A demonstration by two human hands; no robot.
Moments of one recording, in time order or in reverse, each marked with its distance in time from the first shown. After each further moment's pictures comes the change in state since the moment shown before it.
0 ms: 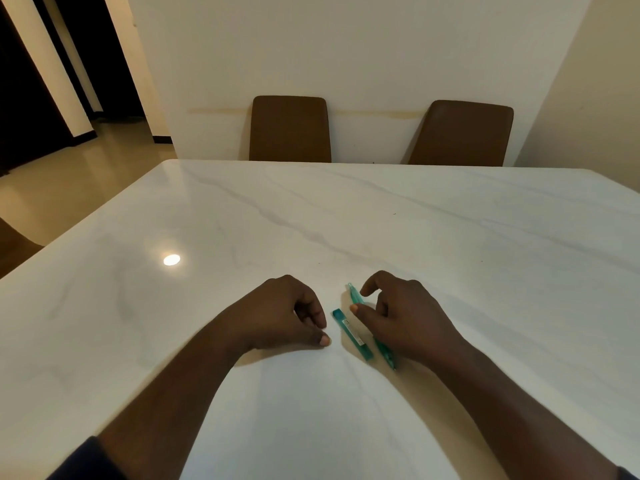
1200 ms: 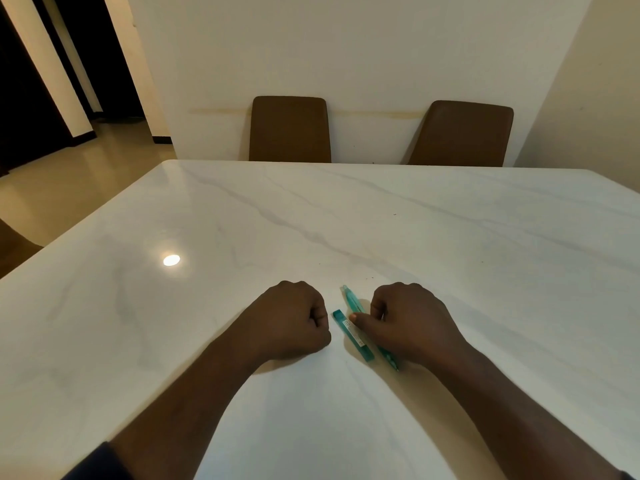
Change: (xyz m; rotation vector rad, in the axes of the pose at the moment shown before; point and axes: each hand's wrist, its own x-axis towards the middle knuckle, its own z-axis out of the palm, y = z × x) left_hand 0.001 0.009 0.015 0.196 0.117 0.047; right_hand 0.000 -0.007 -0.002 -0.227 -0.069 0.090
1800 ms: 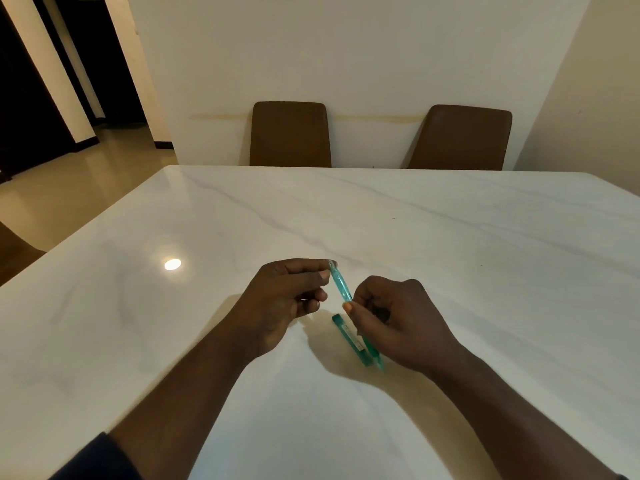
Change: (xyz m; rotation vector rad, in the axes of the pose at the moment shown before) left_hand 0.006 0.002 -0.010 -1.282 0.110 -0.133; right_hand -0.008 0.001 -0.001 0.432 0.175 -0.361
